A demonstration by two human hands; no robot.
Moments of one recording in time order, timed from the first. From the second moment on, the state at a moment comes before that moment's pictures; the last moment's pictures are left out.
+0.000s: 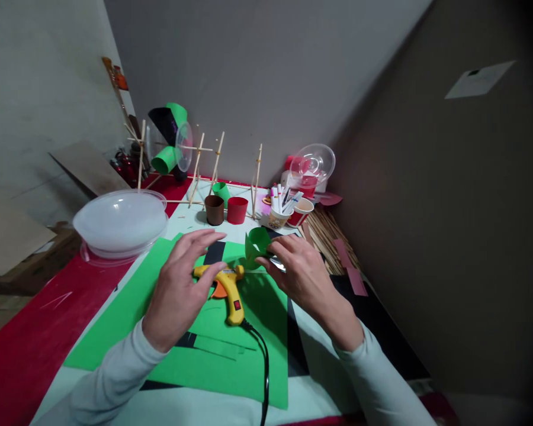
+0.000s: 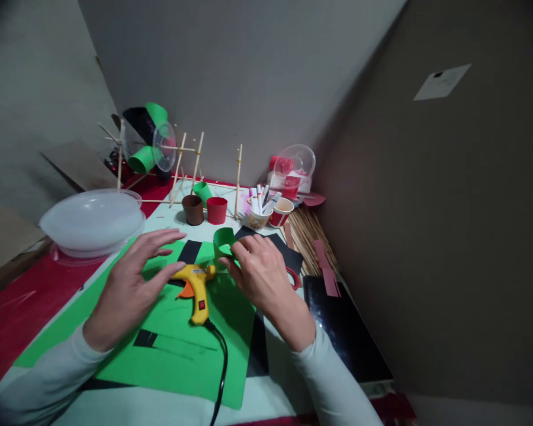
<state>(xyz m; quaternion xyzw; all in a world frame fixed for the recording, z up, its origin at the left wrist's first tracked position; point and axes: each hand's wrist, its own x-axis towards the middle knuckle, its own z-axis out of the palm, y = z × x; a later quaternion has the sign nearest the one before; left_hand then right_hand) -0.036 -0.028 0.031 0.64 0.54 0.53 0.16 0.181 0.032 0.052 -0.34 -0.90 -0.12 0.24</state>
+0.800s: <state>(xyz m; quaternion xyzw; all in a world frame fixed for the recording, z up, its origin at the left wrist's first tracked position) -0.038 0.064 0.030 0.83 0.51 0.21 0.07 0.160 0.103 0.023 -0.28 -0.92 0.13 0.25</state>
